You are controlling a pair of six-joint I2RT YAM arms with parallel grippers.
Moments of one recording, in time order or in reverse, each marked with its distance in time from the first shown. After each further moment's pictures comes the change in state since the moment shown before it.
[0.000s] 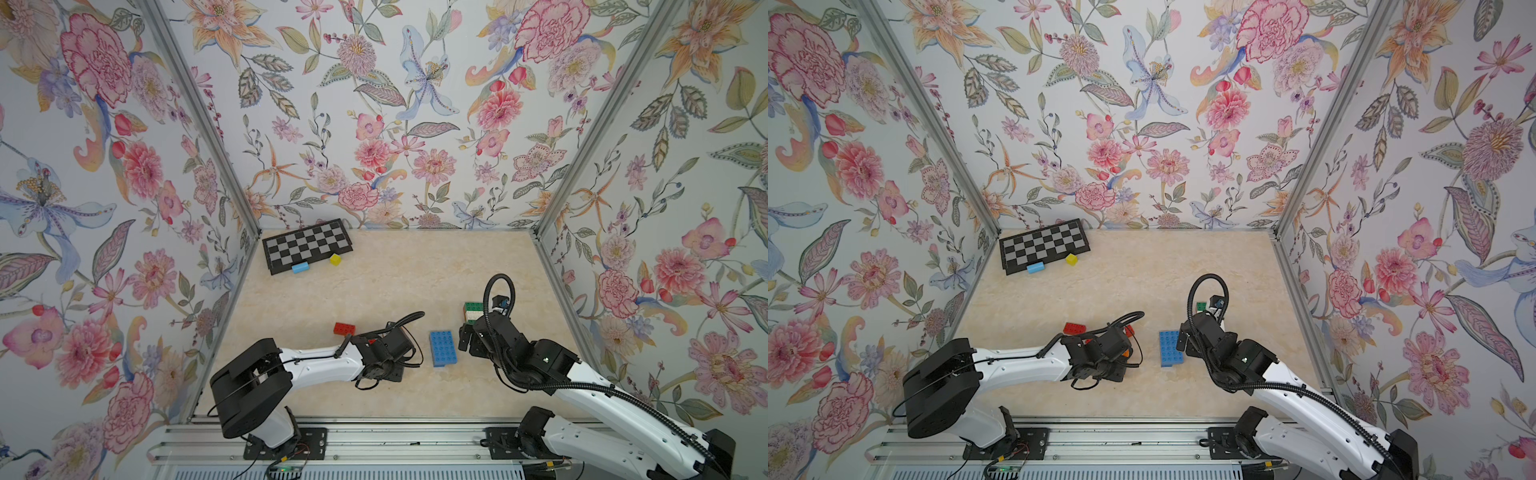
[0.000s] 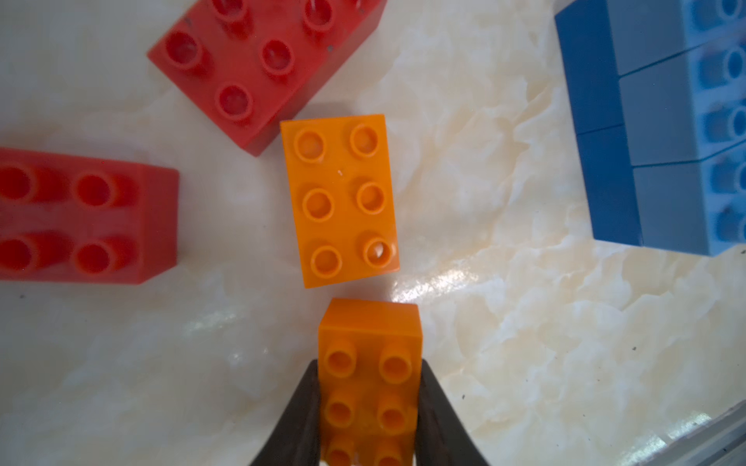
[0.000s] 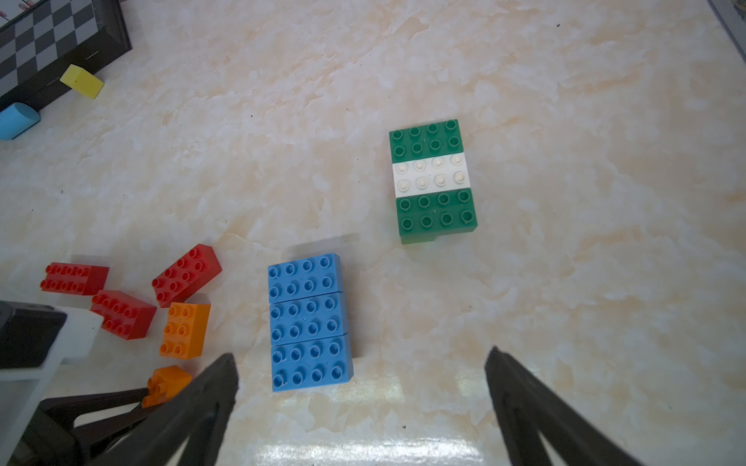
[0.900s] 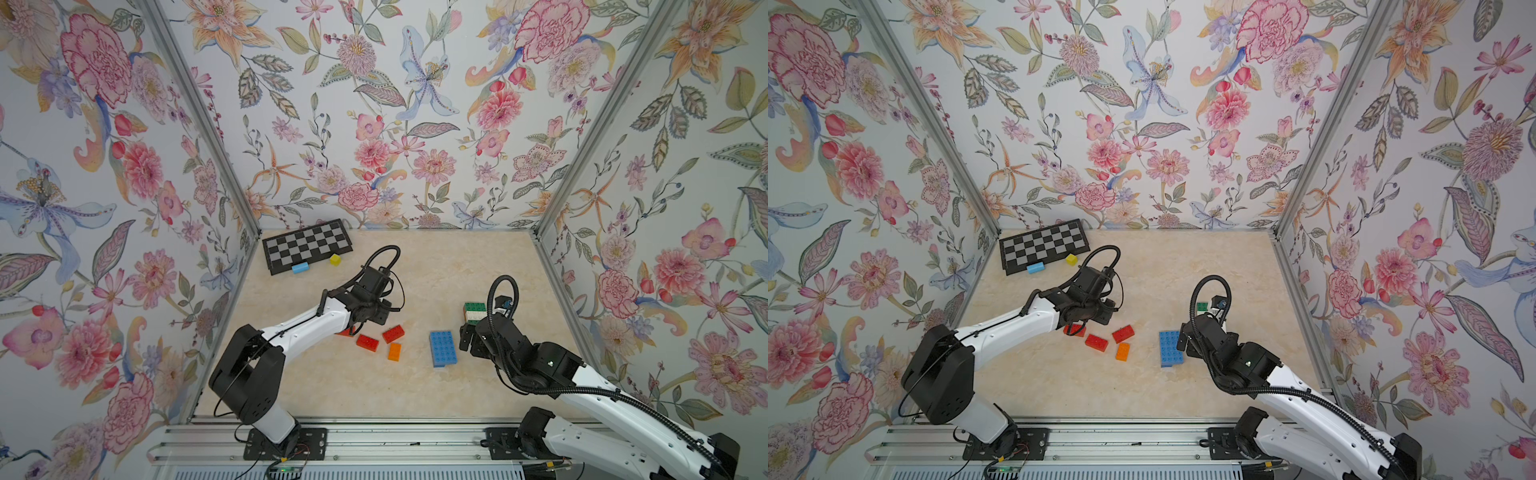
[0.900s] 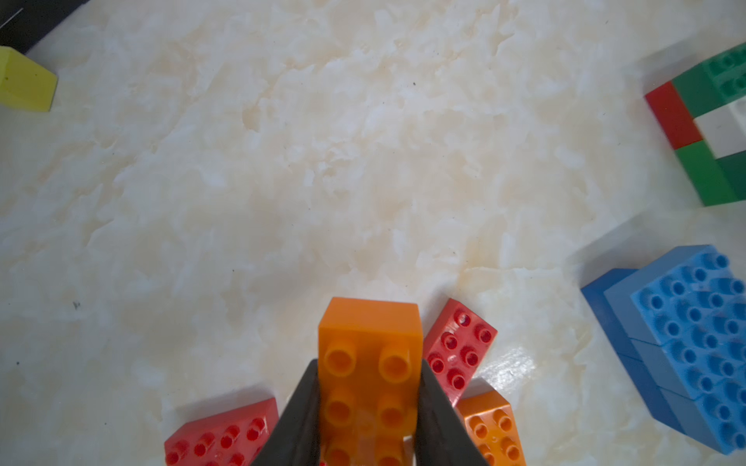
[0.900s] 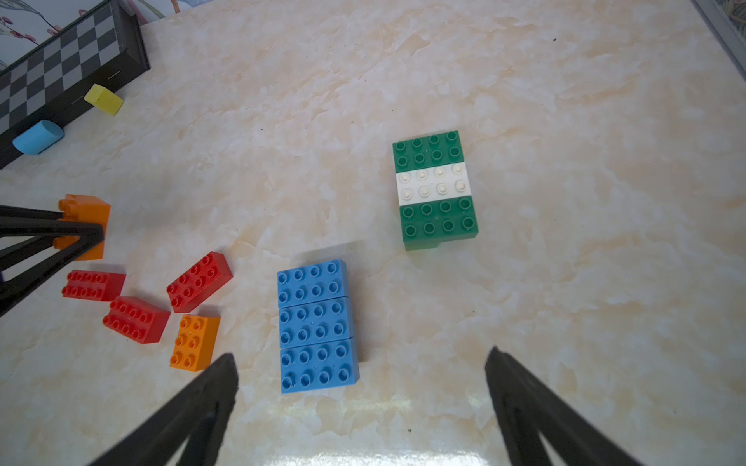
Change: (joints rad) left arm 0.358 -0.035 0.250 -0.034 -0.014 0.498; right arm 0.021 -0.029 0.002 0.000 0.023 0.011
